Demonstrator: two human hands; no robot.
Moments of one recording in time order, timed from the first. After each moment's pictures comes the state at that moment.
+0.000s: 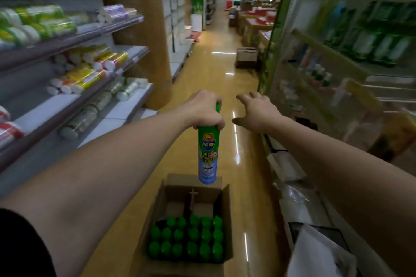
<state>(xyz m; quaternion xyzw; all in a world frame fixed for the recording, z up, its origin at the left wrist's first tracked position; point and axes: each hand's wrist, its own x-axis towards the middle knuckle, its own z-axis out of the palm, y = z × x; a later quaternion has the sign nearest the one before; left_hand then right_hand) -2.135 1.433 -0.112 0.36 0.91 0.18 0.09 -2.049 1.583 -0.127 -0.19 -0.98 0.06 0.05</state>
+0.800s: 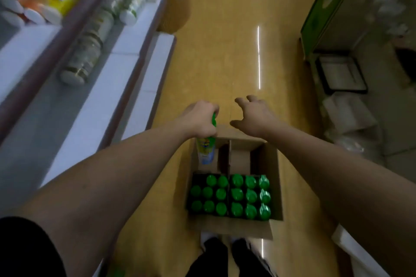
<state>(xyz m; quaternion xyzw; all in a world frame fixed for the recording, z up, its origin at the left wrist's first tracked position) -2.388 1.344 -0.361 0.33 0.91 0.07 0.24 -2.312 1.499 -0.372 -0.17 -0.96 0.15 -0.15</state>
